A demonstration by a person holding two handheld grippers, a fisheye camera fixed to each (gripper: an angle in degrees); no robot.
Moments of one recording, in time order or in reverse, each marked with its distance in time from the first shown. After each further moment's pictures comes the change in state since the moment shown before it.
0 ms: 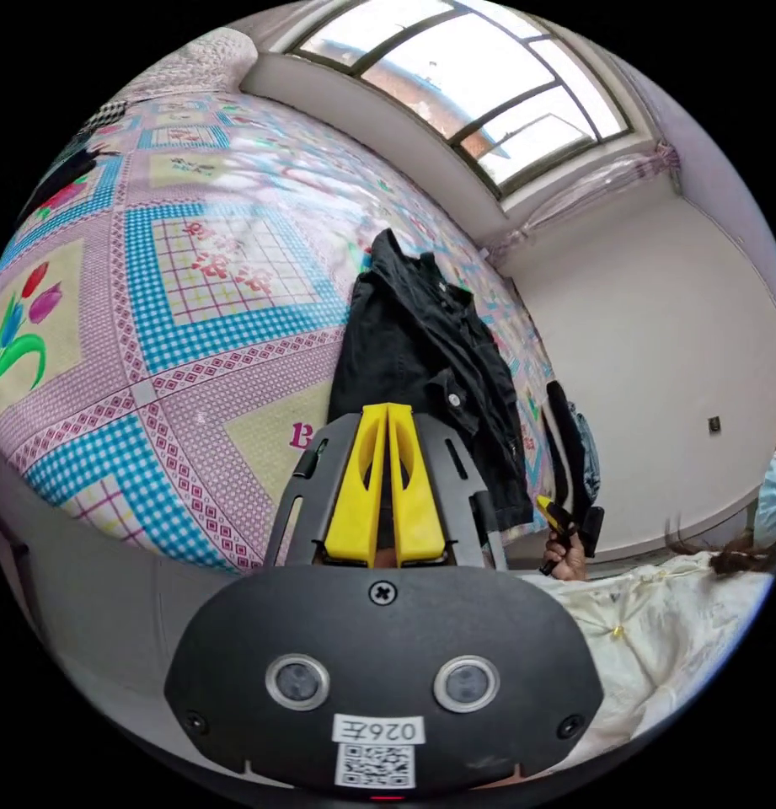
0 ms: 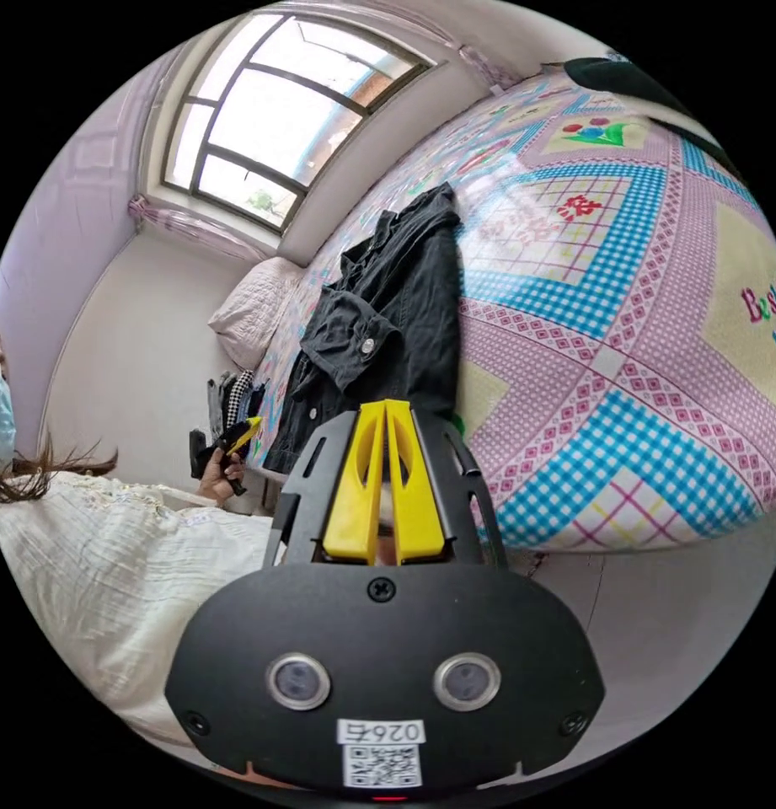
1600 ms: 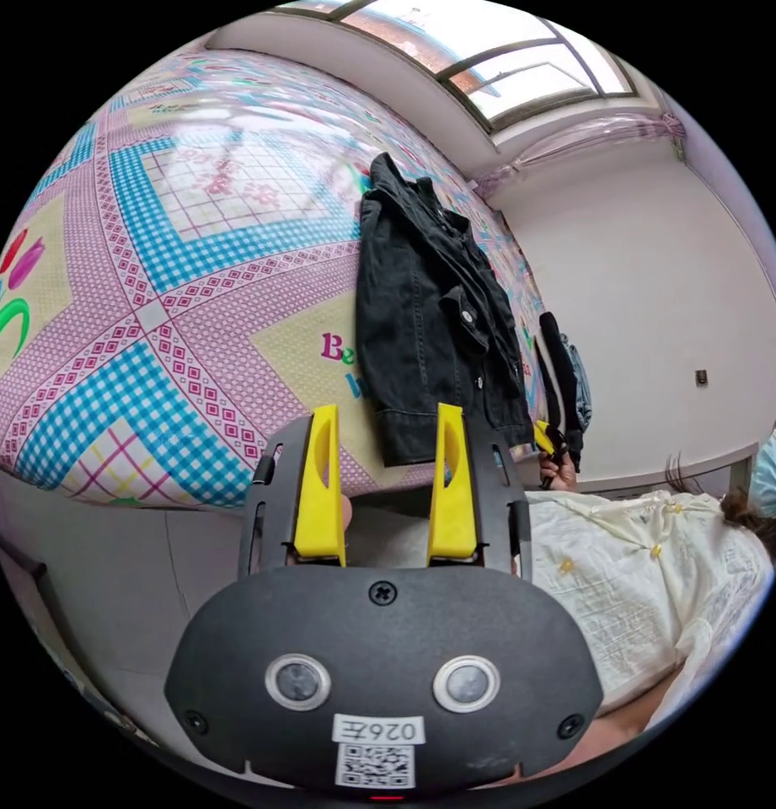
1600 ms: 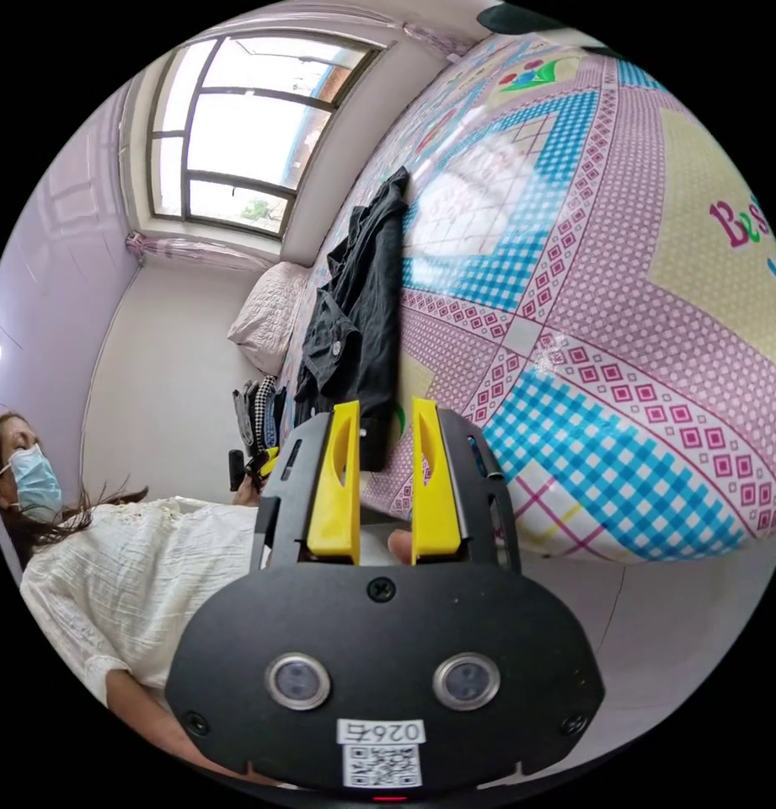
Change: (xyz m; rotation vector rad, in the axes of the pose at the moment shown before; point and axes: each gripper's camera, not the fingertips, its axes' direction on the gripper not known) left arm 0.060 -0.010 0.032 -0.267 0.088 0.067; right arm 0.085 -0.037 -0.082 -0.049 -0.143 0.132
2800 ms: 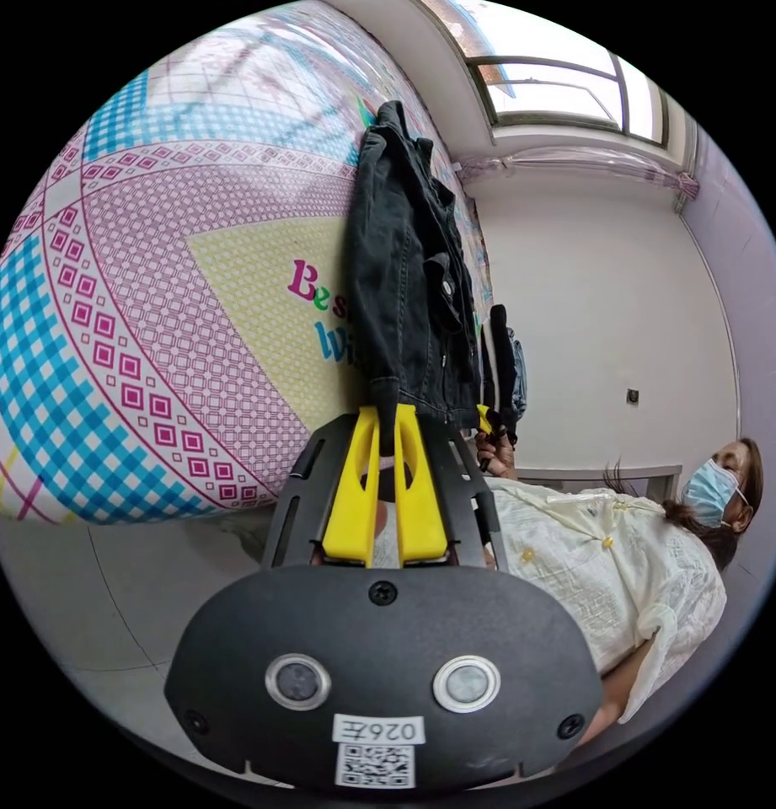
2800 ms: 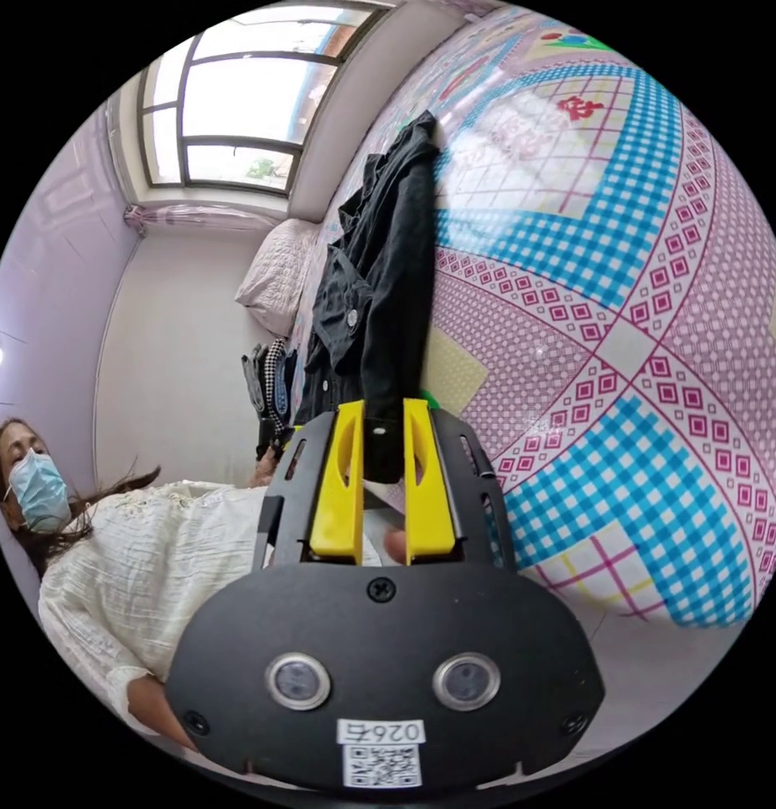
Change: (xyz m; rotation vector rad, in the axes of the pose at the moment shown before) left arm -0.086 -0.093 -0.042 -0.124 0.309 -0.111; right arm 0.014 -0.061 0.012 -0.178 -0.072 -0.013
